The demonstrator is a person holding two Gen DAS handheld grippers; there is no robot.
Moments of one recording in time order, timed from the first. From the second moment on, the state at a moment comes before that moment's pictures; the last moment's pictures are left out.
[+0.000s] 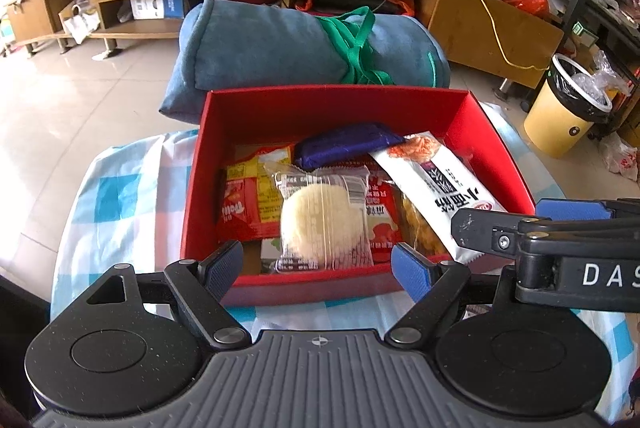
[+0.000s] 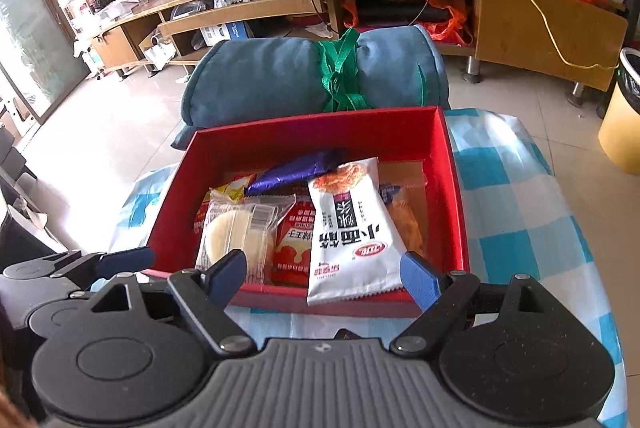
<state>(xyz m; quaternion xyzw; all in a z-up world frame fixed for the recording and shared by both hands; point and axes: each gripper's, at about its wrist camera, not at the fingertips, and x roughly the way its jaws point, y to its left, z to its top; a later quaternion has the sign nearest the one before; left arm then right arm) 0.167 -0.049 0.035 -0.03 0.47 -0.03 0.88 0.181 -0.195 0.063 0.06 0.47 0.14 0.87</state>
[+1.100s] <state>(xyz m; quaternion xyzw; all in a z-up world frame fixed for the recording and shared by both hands) 0.131 -0.046 -0.010 -0.02 0.53 -0.04 0.85 0.138 -0.203 0.036 0.07 0.51 0.14 0.84</state>
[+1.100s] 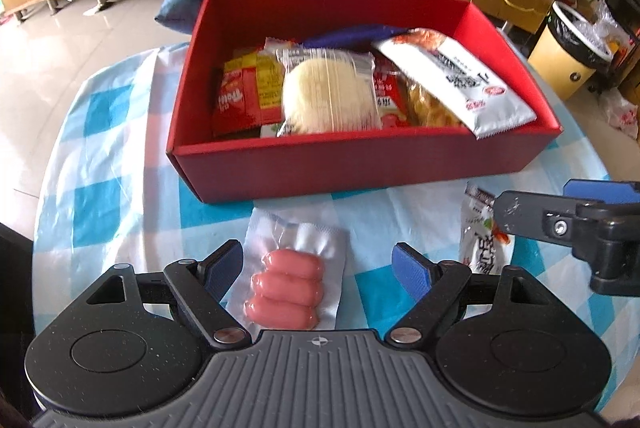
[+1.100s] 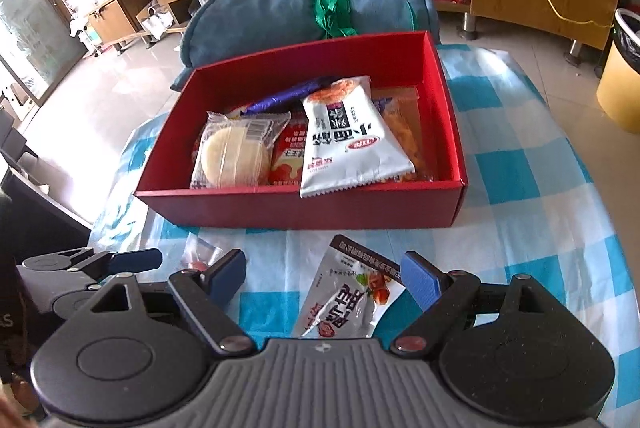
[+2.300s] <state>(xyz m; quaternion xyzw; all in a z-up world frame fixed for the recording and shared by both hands) 0.126 -0.035 -0.042 -0.01 0.56 -0.03 0.83 0.142 -0.202 -0.004 0.08 0.56 0.13 0.81</state>
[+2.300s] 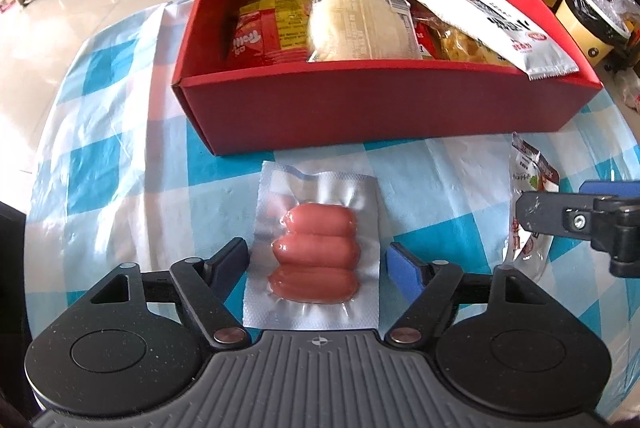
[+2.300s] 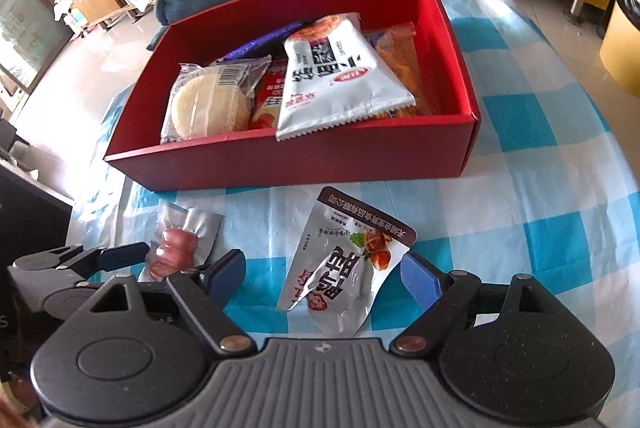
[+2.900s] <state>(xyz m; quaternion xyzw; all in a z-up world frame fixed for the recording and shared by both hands) 0.126 -0.027 -0.042 -0.02 0.56 -0.03 0.83 0.150 -0.184 -0.035 0.07 0.59 0.10 0.80</state>
